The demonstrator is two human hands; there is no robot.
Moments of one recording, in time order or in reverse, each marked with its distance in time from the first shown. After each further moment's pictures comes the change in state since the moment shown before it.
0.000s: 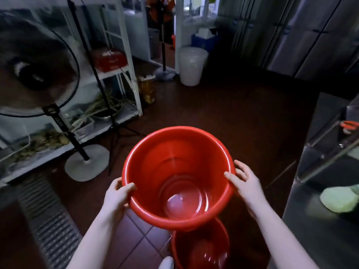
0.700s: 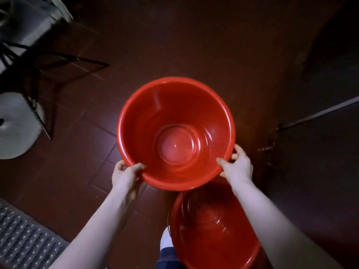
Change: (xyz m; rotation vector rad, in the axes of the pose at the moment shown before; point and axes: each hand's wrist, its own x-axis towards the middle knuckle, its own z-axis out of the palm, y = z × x) left_hand 0.354 -0.260 0.209 -0.007 0.015 -0.403; right_hand 0.294 0.380 0.116 -0.256 0.324 0.525
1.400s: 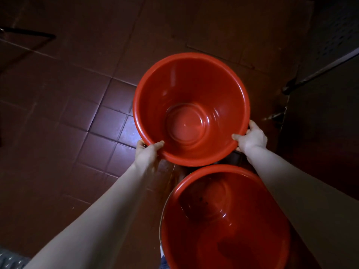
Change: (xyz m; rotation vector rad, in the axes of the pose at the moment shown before) left_hand 0.150 -0.132 0.123 0.148 -0.221 -0.081; right_hand 0.187 0.135 0.036 -0.149 0.130 0.122
